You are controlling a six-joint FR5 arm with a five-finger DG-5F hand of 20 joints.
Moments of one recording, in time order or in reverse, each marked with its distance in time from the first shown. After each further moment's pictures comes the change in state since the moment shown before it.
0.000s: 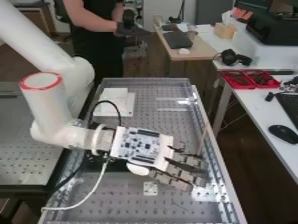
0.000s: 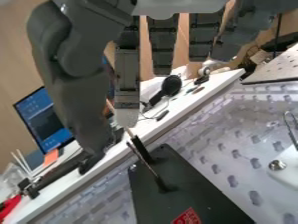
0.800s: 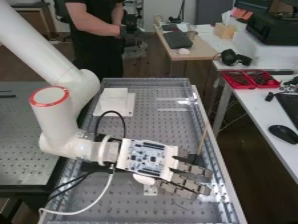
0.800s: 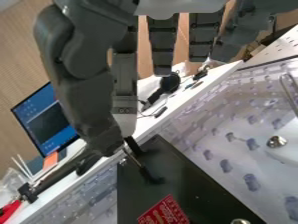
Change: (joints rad) arm -0.012 -0.076 0.035 0.057 -0.016 0.046
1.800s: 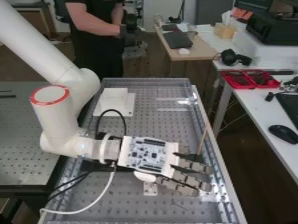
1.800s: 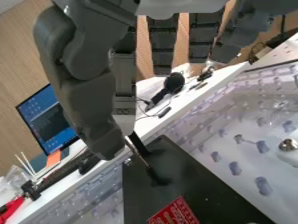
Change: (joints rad) arm 0.006 0.004 -0.003 0.010 -0.005 -0.016
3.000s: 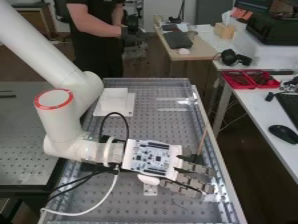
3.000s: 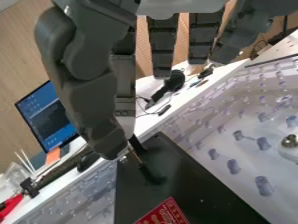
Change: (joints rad) arm -0.006 -0.029 0.033 -0.010 -0.016 -0.005
